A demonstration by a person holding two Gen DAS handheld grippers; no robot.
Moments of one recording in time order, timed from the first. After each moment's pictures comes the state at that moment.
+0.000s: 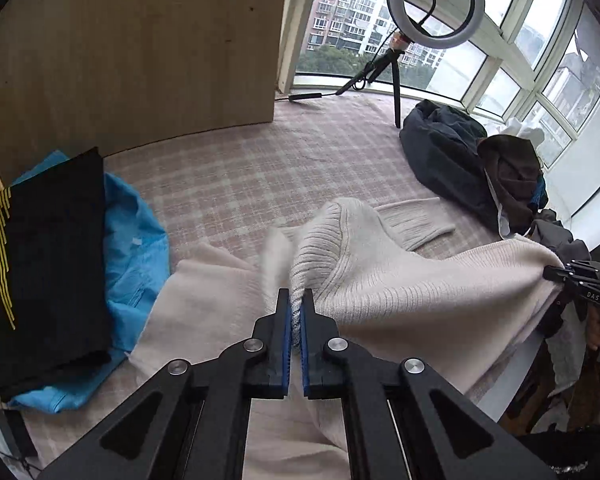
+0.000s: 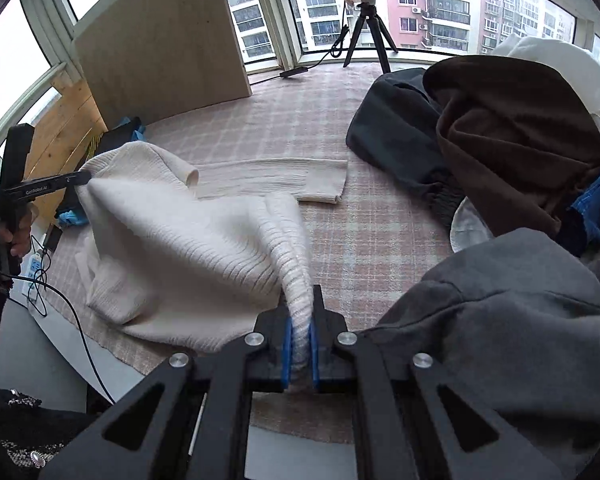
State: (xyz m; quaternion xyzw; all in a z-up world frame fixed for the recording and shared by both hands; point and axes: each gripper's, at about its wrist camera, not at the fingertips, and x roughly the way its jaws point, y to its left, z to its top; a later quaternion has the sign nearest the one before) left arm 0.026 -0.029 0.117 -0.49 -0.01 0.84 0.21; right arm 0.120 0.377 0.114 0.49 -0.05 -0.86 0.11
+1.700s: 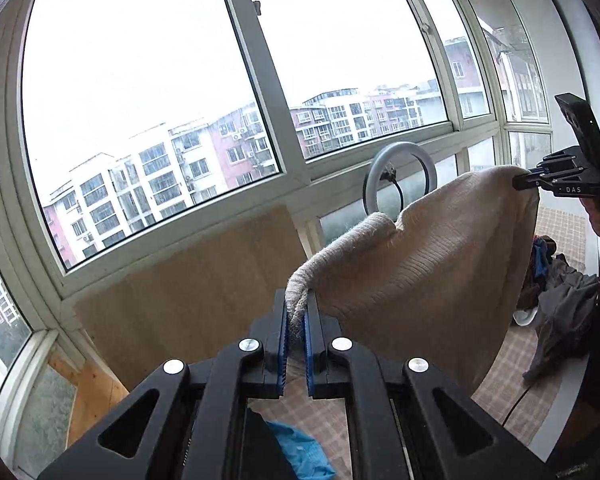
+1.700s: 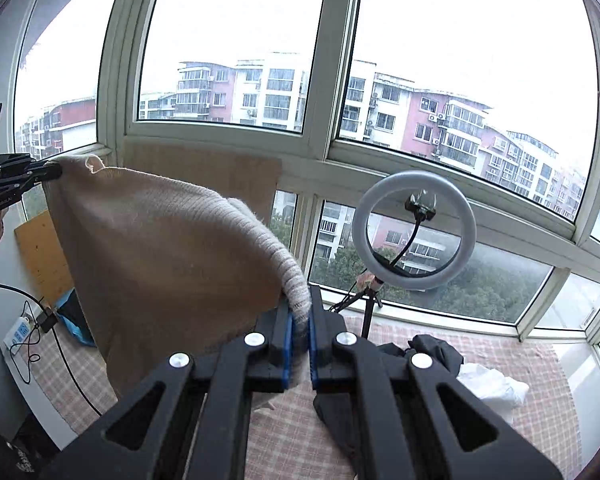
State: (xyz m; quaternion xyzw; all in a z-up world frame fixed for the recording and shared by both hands) left arm 0.044 -0.016 0.418 -0.13 0.17 0.96 0.18; right arm 0.085 0.310 0.428 0.20 0.11 -0.97 0.08
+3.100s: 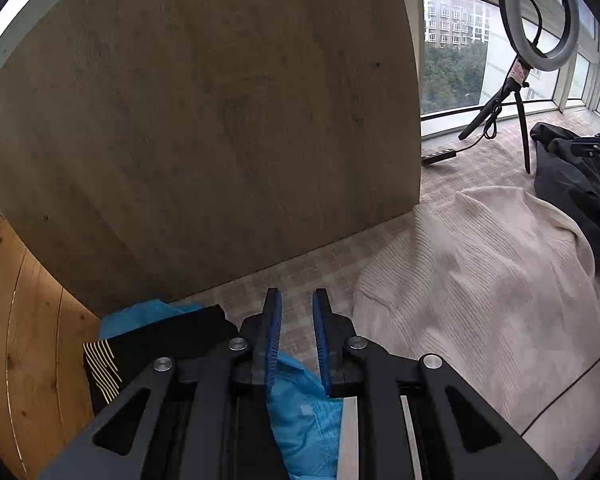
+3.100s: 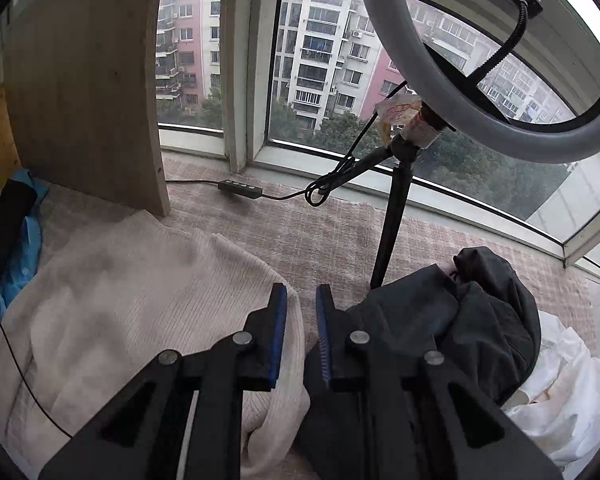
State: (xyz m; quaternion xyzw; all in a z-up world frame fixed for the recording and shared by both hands) left arm -0.224 -0.020 0.156 -0.44 0.15 0.88 0.10; right arm -0.190 0.377 0.194 0.46 0.06 -0.89 0.04
